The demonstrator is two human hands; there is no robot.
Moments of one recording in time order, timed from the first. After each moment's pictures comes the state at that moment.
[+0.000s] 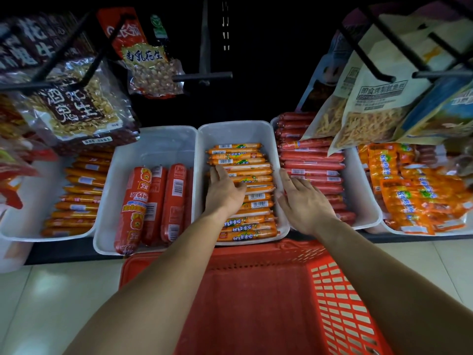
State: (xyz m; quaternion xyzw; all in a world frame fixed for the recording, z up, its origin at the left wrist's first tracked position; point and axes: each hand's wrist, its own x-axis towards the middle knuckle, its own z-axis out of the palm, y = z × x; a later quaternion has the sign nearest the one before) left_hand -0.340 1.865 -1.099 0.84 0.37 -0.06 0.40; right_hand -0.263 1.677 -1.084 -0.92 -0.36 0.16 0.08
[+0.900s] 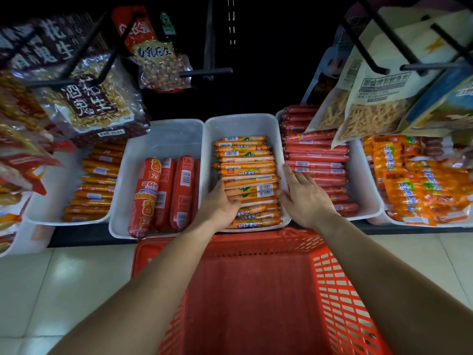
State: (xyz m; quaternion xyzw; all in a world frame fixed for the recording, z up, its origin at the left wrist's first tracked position) left_hand -0.398 1.860 -1.072 0.82 0.35 -0.10 0.44; right_hand -0.279 1.676 -1.067 -0.91 -0.34 0.18 0.12
